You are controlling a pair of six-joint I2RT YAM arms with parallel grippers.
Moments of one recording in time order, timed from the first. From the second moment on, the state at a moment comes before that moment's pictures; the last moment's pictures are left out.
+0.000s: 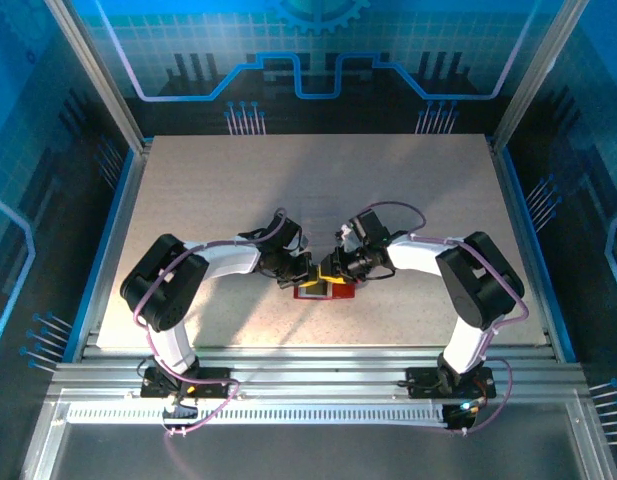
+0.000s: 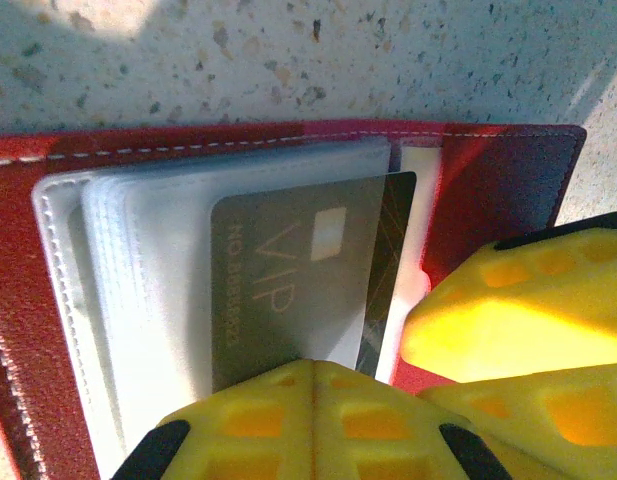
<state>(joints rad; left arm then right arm) -0.57 1.78 0.93 -0.25 0.52 -0.85 0.53 1.76 0.90 -0.20 -0.67 0.70</state>
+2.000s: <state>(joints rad) -0.57 1.78 0.93 -0.26 0.52 -0.84 0.50 1.81 0.80 -0.02 -0.74 0.77</state>
